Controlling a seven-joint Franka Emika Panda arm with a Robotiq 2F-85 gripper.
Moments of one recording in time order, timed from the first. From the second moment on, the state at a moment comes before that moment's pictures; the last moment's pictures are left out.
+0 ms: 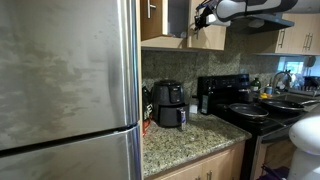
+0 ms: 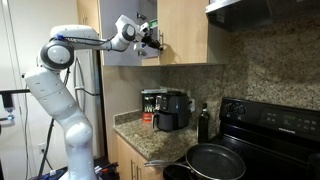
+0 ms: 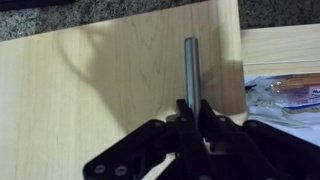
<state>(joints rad) 0.01 -0.42 0.18 -1.78 -0.30 2.46 0.42</state>
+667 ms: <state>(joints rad) -0.02 -0.65 0.16 -1.98 -0.26 2.45 0.44</state>
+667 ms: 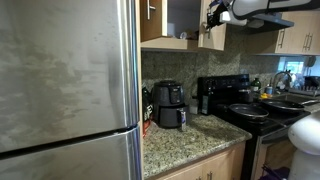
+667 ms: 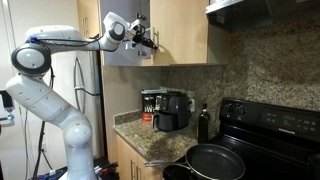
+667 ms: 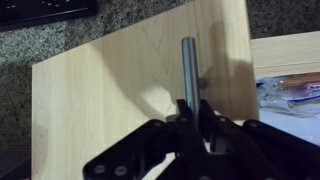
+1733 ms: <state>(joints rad) -0.10 -0.88 0.14 -2.08 -0.26 2.29 0.39</state>
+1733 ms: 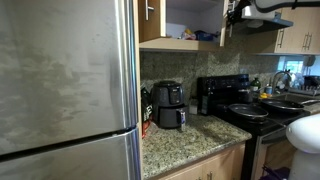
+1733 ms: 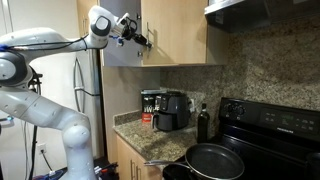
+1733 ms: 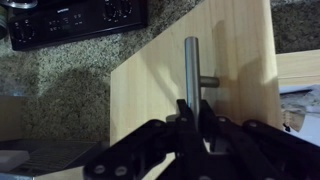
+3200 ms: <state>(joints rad) -0.22 -1.09 0.02 -2.13 -0.34 2.11 0.27</state>
